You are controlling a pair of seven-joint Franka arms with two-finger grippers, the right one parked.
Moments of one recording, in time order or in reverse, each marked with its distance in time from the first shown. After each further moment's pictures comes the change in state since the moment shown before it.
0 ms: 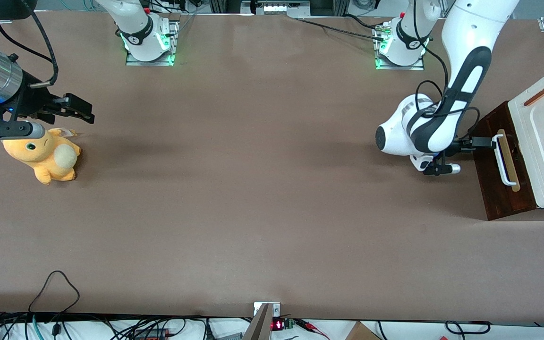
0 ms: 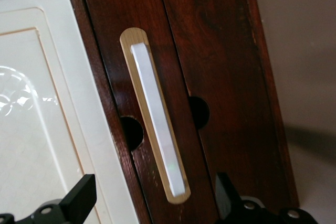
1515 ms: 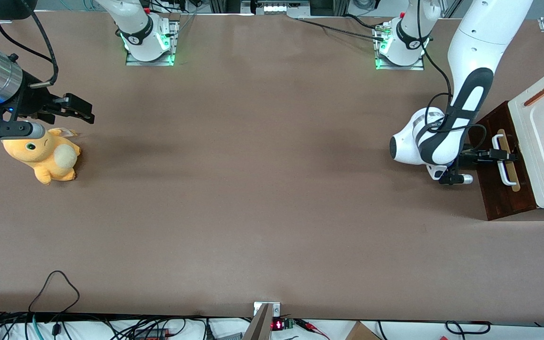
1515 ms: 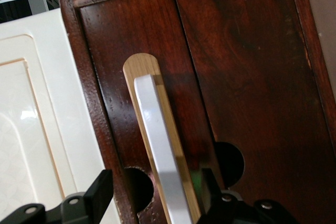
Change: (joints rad) arm 0.005 0.088 0.101 0.034 0.187 0.018 -0.023
